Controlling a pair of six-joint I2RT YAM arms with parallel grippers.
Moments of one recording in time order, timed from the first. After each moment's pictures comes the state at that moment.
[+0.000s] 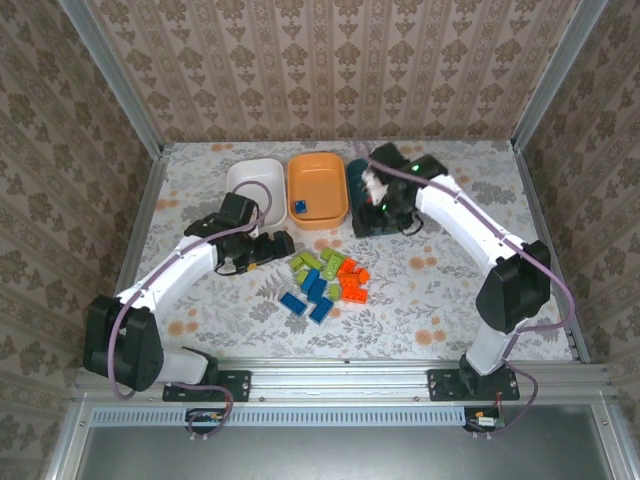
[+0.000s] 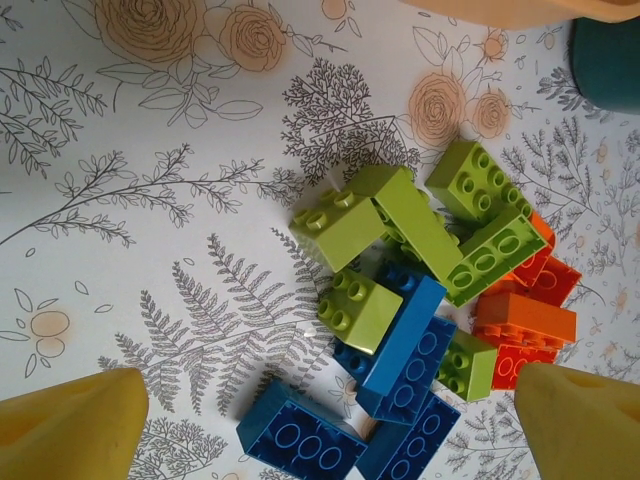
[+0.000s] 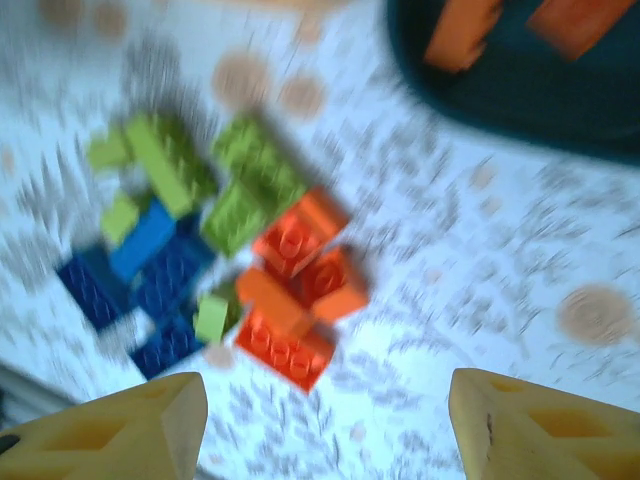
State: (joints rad) left arm -0.42 1.35 0.96 -0.70 0.30 -0.59; right arm 0.50 1.74 1.63 -1.21 -0.17 0.19
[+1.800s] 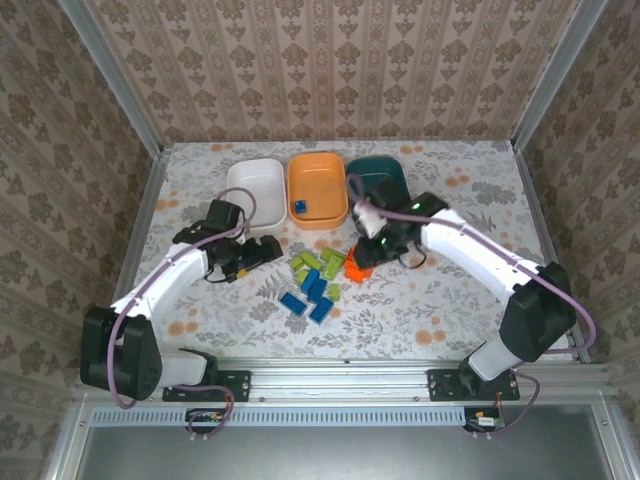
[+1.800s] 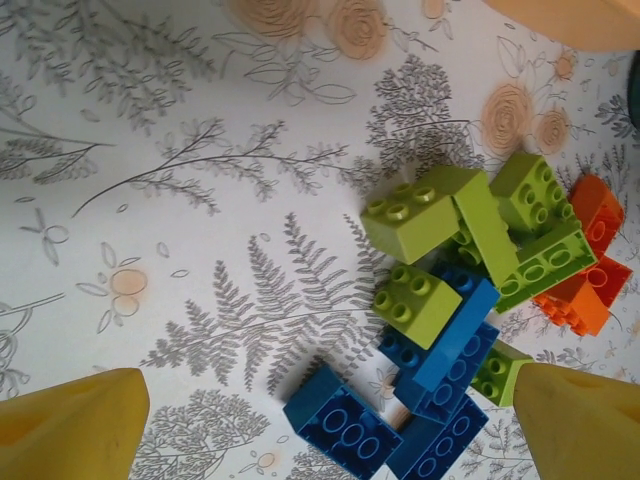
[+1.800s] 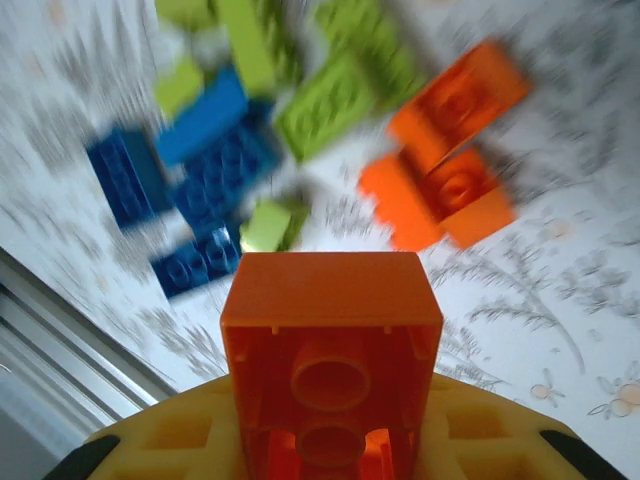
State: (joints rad) left arm -0.34 1.31 0.90 -0.72 0.31 -0.62; right arm 0.52 1.55 1.35 -1.00 -0.28 0.20
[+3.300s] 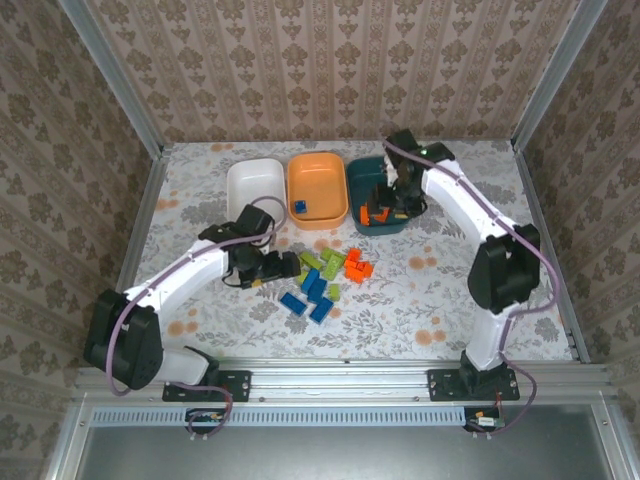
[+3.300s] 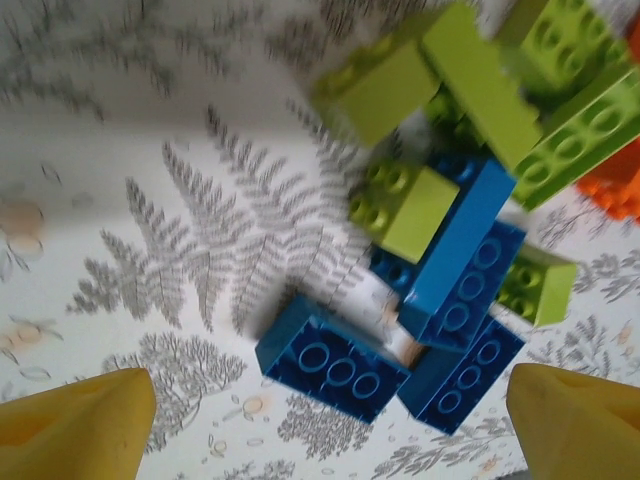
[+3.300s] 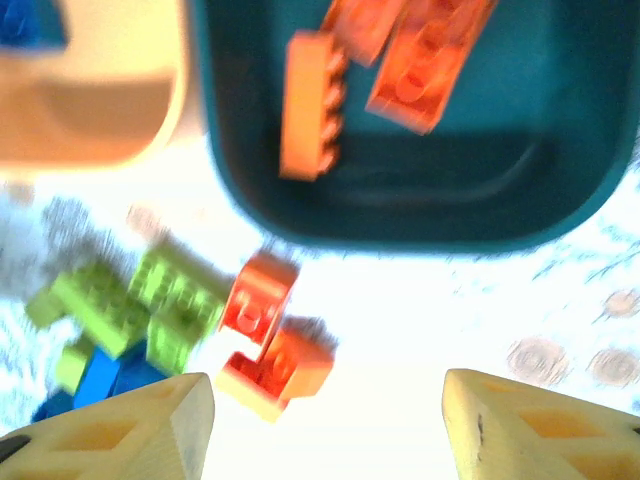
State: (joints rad) left arm -0.54 1.36 0.91 -0.81 0.25 -0.61; right arm 0.36 1.84 1.71 -1.15 -0.14 0.35
